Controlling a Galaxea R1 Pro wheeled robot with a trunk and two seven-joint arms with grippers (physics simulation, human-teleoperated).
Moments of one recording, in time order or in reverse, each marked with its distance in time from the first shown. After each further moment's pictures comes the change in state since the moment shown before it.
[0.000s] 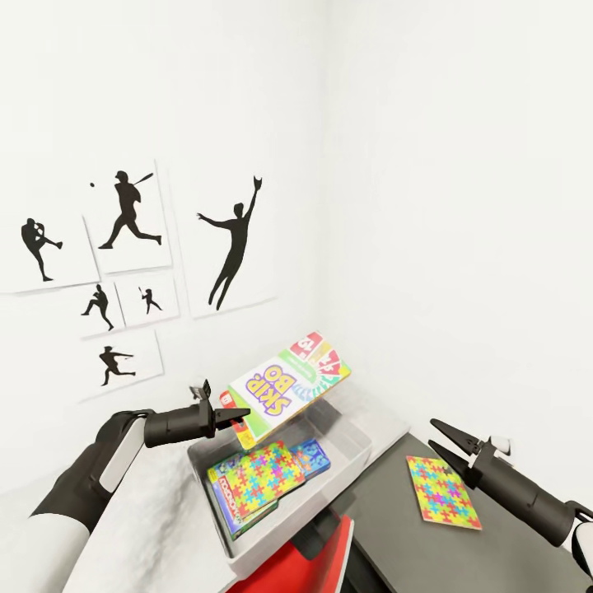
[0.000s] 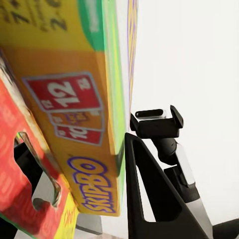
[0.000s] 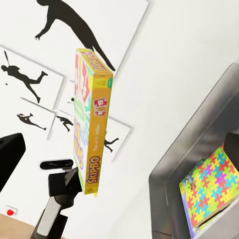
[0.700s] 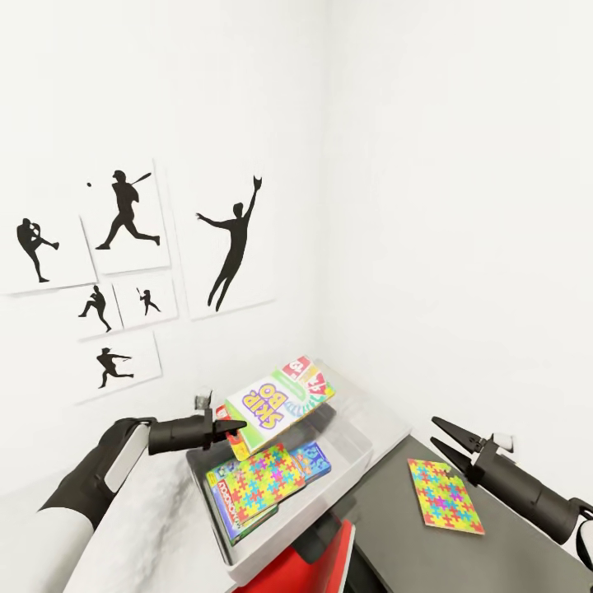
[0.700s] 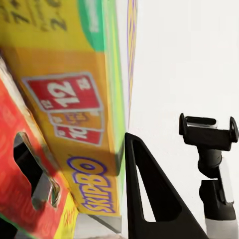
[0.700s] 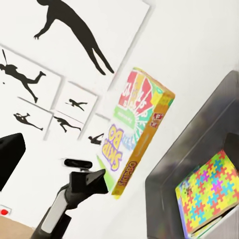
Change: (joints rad) left arm -0.030 -0.003 0.003 0.151 -0.017 -0.001 0.137; right arm 0.000 -0.010 -0.001 -0.024 0.001 0.000 -0.007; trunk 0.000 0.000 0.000
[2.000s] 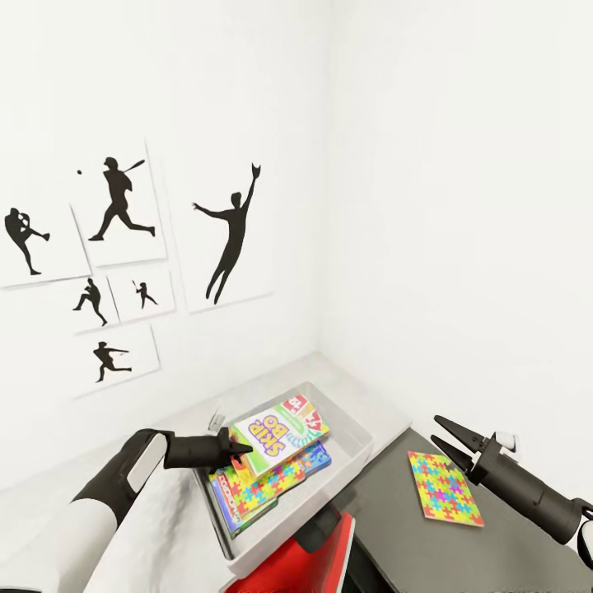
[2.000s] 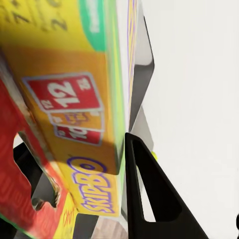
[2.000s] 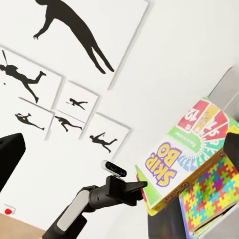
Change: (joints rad) left arm -0.053 -0.071 -0.003 0.228 0.025 0.022 0.266; right arm 0.000 -0.001 -0.004 0.000 -0.001 0.000 0.032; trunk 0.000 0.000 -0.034
